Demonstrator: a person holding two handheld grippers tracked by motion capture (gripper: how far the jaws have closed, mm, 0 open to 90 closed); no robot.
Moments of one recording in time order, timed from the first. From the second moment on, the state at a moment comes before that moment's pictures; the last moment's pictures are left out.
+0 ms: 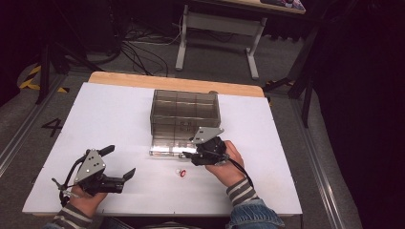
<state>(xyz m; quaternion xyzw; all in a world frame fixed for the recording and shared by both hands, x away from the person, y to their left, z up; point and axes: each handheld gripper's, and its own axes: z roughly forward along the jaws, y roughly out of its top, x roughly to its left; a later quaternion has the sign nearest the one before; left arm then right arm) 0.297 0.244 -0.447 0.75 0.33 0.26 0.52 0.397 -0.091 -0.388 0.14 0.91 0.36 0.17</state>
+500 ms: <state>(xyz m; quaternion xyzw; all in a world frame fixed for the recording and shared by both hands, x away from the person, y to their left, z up) 0.294 0.243 -0.446 0.75 0.33 0.26 0.52 0.389 -0.082 -0.385 0.14 0.91 0.37 0.13</state>
